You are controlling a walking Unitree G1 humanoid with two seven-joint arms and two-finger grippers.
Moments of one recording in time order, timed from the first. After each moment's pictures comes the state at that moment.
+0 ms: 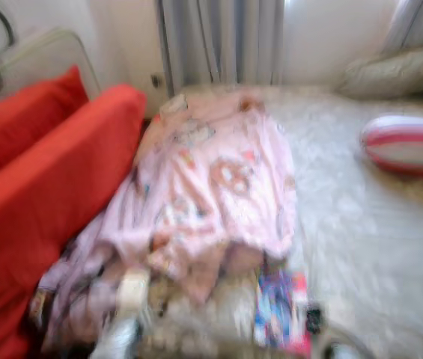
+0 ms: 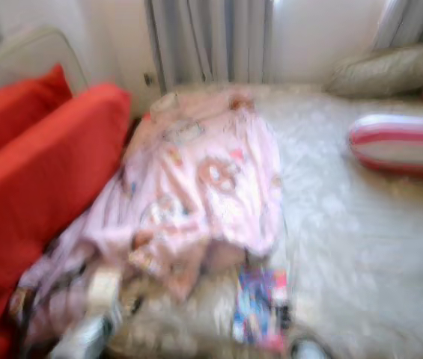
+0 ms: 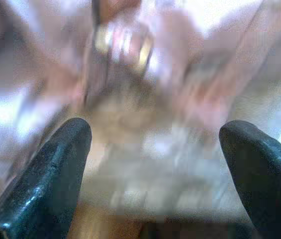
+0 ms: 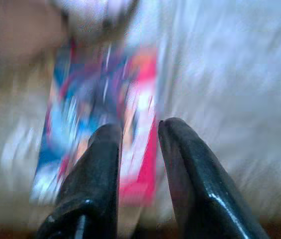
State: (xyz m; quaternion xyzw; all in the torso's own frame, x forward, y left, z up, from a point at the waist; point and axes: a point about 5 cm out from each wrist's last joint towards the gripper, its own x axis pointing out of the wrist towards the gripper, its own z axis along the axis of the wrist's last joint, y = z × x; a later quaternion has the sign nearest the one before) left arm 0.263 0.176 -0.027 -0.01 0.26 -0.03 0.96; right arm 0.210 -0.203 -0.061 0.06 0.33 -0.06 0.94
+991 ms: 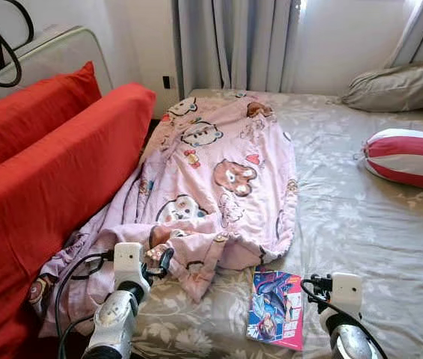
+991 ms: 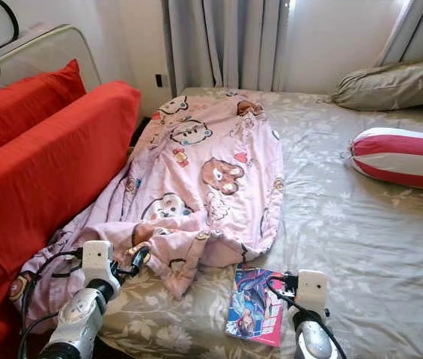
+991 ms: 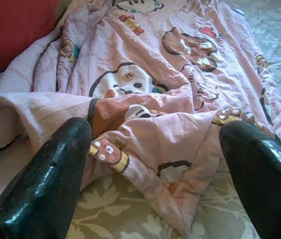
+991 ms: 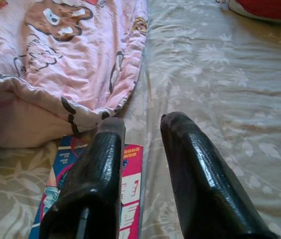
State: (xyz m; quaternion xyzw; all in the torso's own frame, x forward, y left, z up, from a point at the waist) left arm 0.286 0.179 0.013 -0.05 0.11 -0.04 0.99; right arm 0.237 -0.203 -0.027 0.01 0.19 -0.07 0.98
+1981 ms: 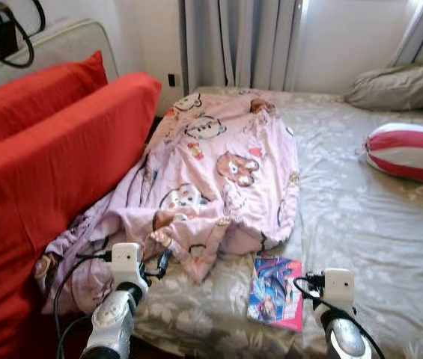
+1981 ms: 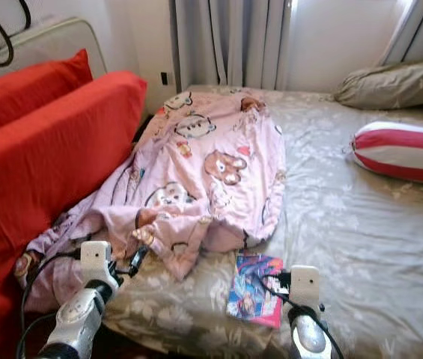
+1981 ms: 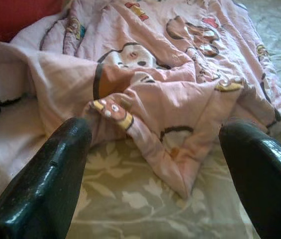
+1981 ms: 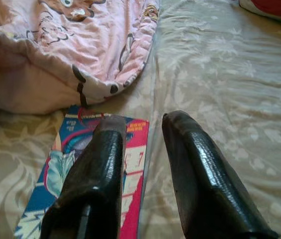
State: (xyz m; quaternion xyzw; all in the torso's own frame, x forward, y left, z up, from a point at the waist) left arm 0.286 0.182 0.012 -0.06 0.12 -0.04 0.99; right arm 0.244 -0.196 -0.026 -0.01 0.20 -0.06 0.98
